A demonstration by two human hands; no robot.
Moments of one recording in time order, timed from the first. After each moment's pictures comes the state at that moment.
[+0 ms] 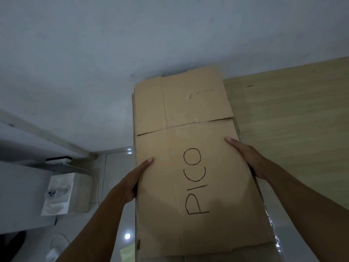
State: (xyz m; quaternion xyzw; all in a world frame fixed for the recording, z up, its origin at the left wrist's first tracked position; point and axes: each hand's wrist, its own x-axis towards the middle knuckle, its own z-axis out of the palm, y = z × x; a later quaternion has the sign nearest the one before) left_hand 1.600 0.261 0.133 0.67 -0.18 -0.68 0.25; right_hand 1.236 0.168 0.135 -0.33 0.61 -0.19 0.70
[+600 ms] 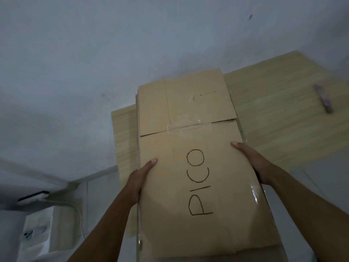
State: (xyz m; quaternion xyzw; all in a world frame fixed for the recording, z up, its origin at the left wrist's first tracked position) left_hand 1.514 0.302 0.168 0.65 -0.29 -0.64 0.27; right_hand 1.144 0.299 0.176 -0.22 0.60 -0.34 0.69
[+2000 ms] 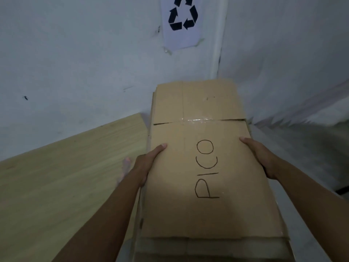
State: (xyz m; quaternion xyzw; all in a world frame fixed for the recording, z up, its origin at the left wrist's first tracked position) left_hand 0.531 0.088 0.209 0.63 -0.36 -0.62 0.30; right_hand 0.177 0.167 0.220 -0.26 0.68 -0.41 0.55
